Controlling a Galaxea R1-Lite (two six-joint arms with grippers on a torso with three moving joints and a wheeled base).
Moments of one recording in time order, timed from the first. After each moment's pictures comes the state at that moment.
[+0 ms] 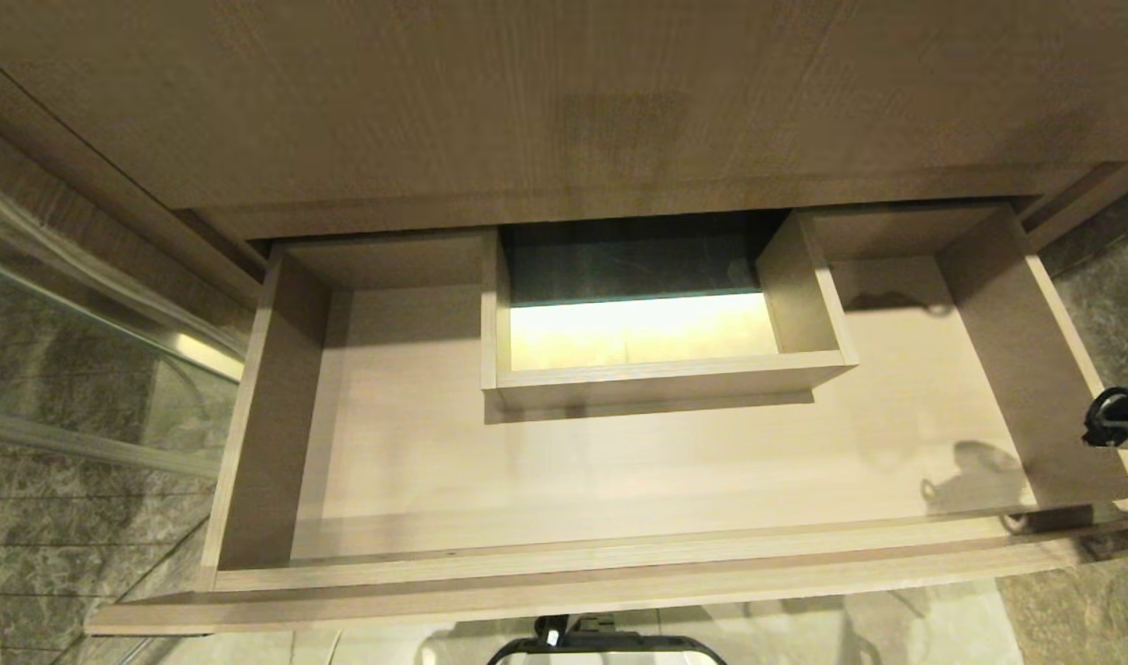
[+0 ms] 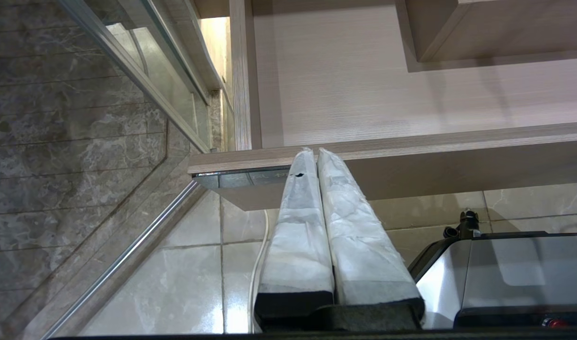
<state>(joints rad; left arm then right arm) 0.00 0.00 0.00 0.00 0.00 0.00 -0.42 1.67 -1.15 0.79 -0.23 -0.83</state>
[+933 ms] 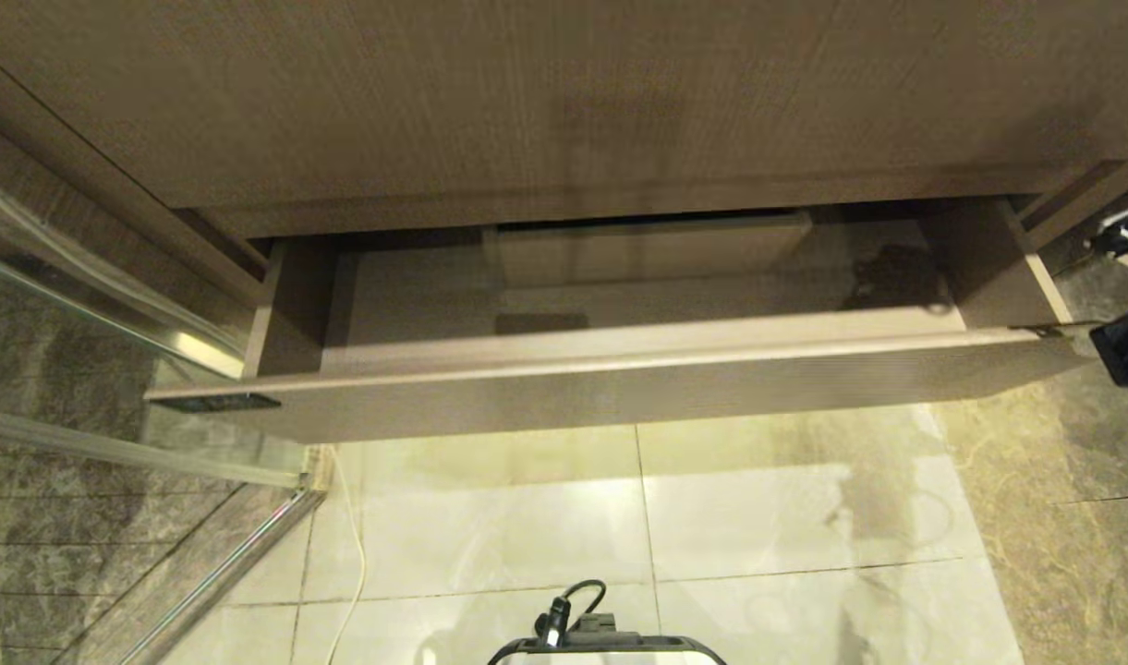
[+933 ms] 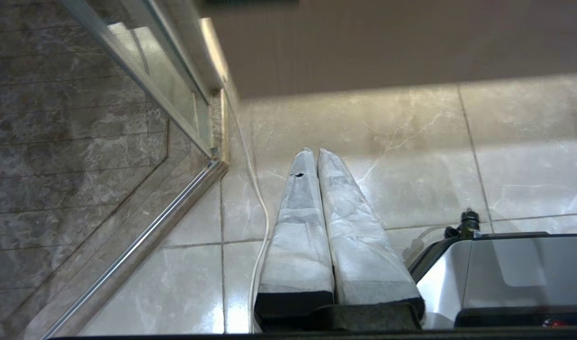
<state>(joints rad) 0.00 0.00 0.00 0.00 0.00 0.00 -0.37 1.60 -1.21 0.16 0.16 -0.58</state>
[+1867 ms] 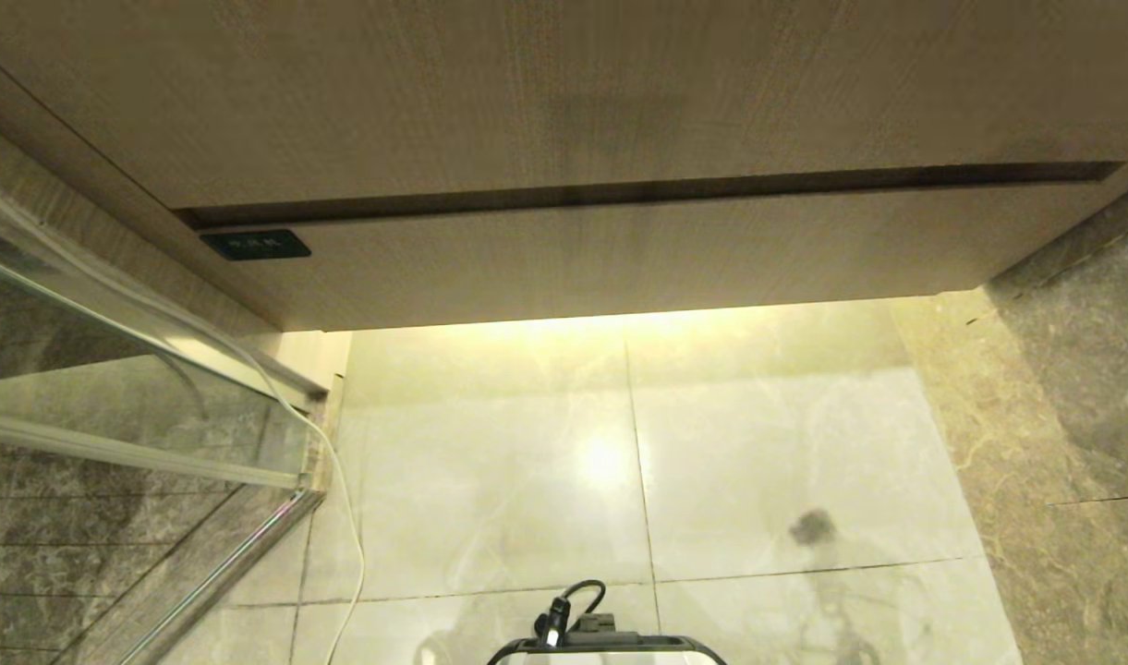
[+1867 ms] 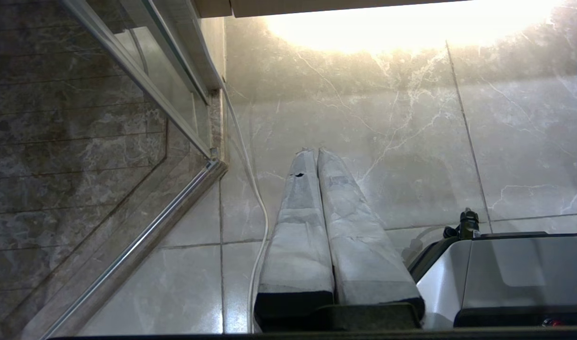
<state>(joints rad) 0.00 0.00 0.00 0.00 0.00 0.00 -0.30 1.06 -0.82 0.21 0.29 -0.51</state>
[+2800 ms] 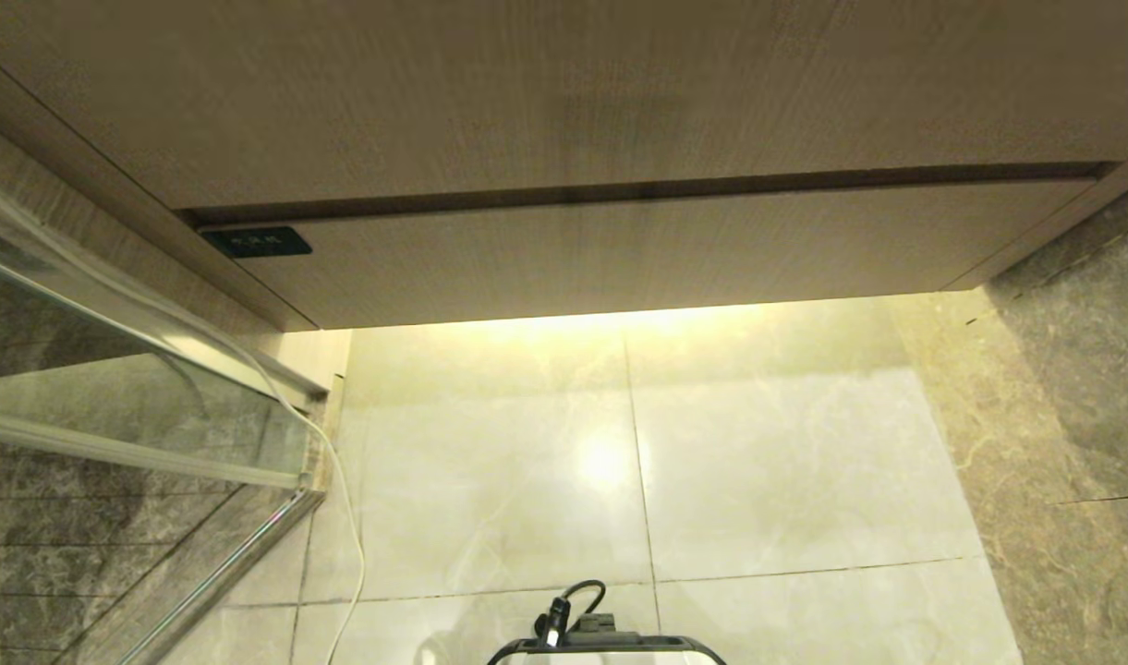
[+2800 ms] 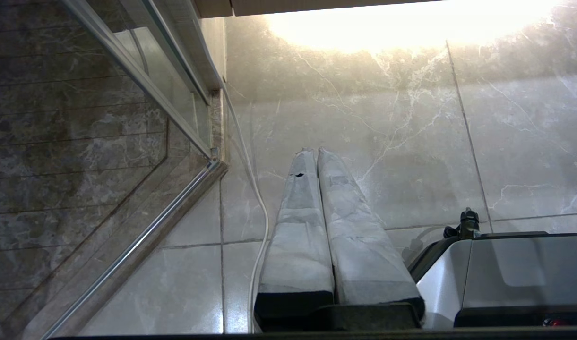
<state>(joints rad) 0.00 0.00 0.00 0.00 0.00 0.00 0.13 0.06 -0.02 -0.05 0.04 -0.13</state>
